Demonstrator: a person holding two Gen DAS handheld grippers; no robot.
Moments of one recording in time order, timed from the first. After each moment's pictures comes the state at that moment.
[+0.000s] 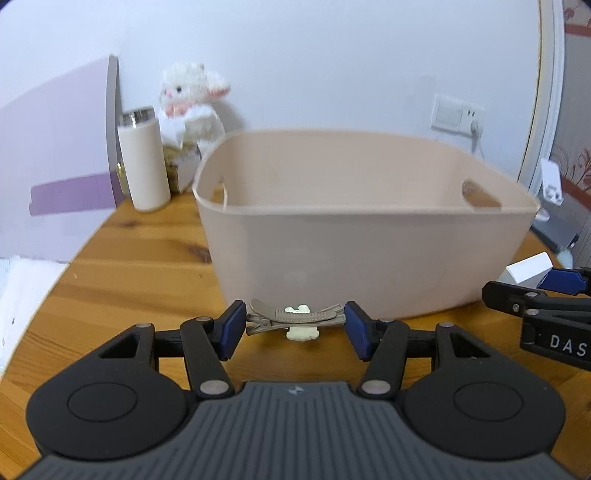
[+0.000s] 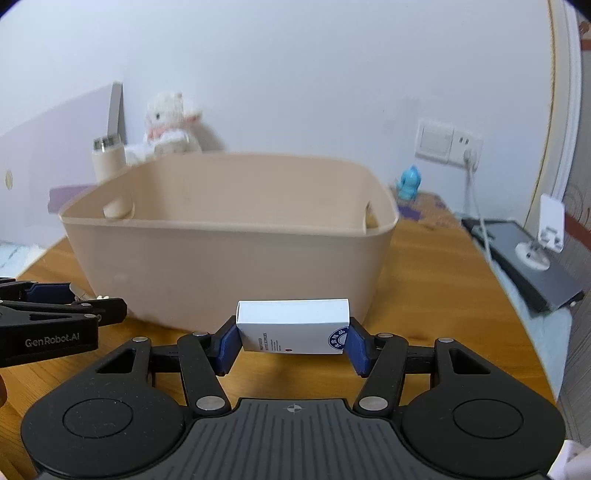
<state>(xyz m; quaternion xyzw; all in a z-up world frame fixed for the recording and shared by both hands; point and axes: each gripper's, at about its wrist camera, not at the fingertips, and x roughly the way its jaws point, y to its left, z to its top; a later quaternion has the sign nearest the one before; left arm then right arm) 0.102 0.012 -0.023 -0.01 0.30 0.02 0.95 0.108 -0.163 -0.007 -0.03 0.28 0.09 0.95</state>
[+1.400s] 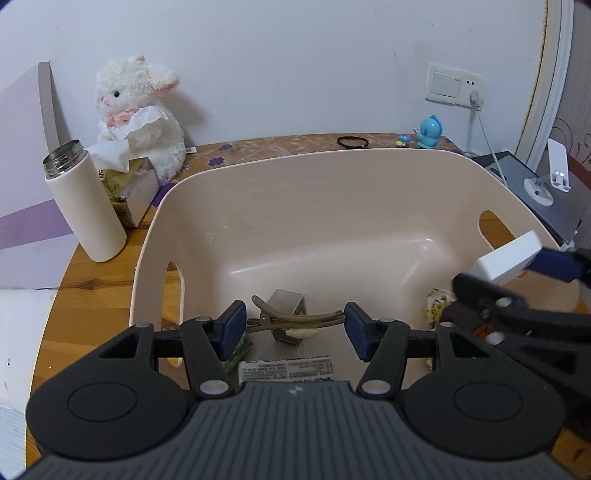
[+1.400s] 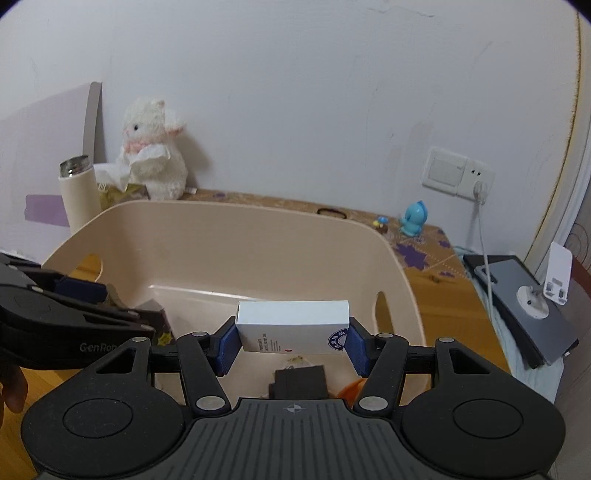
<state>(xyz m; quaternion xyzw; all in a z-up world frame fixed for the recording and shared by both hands) 0.232 0.007 0.016 0.03 0.39 -0.02 0.92 0.201 -0.133 0.020 -0.06 0.31 0.08 0.94</state>
